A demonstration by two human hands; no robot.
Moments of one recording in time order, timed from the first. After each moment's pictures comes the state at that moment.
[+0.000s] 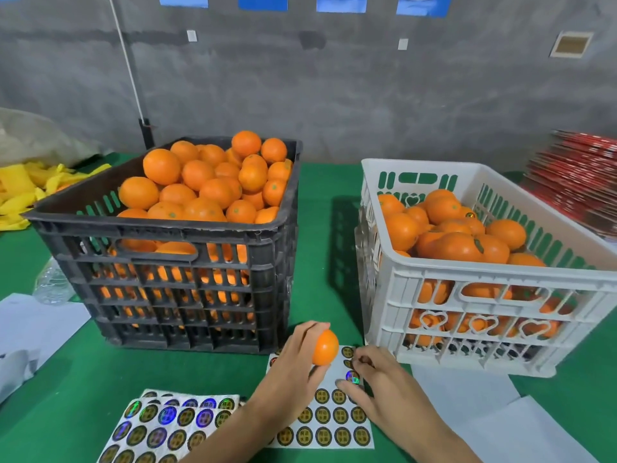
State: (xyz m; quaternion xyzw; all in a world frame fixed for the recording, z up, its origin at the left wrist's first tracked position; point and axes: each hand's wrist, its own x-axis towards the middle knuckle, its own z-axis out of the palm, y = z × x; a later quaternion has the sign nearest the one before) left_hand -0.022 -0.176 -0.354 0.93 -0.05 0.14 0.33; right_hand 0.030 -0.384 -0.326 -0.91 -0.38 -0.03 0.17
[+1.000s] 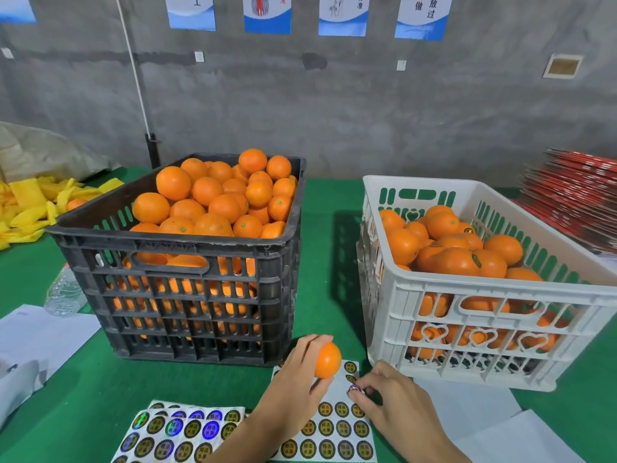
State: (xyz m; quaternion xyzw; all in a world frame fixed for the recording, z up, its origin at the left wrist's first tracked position) left_hand -0.021 -0.174 -0.355 0.93 -0.04 0.14 0.34; right_hand 0.024 -0.383 -0.323 -0.92 -0.31 -0.05 0.22
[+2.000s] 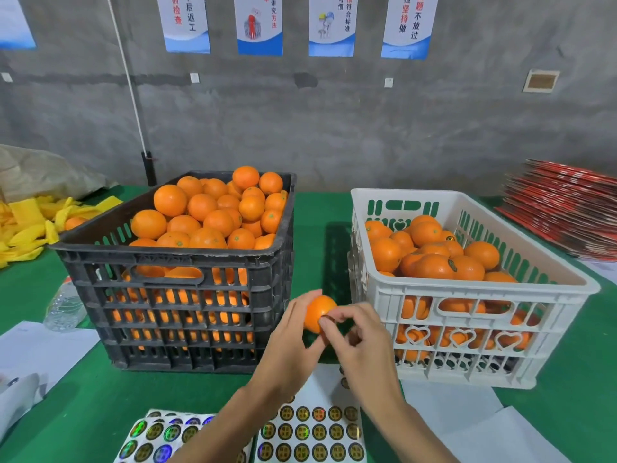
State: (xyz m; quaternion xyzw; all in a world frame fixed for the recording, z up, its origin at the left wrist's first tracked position) left_hand -0.007 -0.180 -0.276 0.86 -0.04 0.26 0.45; right_hand 0.015 -0.332 -0.245 -0.78 -0.26 -0.15 0.55
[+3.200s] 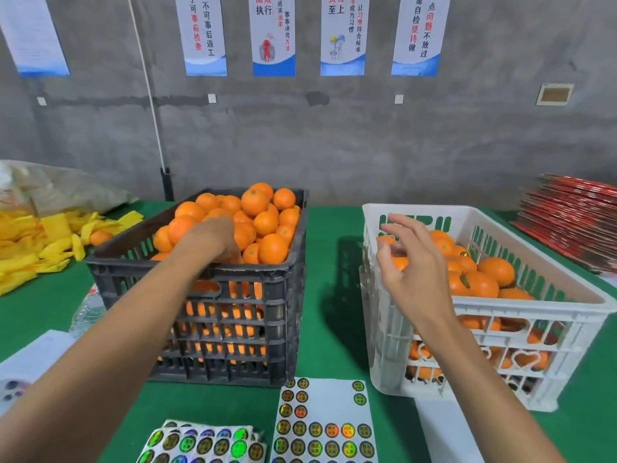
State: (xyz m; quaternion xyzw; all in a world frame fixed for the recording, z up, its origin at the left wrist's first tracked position) left_hand 0.026 -0.045 -0.064 0.95 0.32 0.01 0.03; right_hand 0.087 -0.351 -0.134 -0.74 -0.33 -0.40 0.43
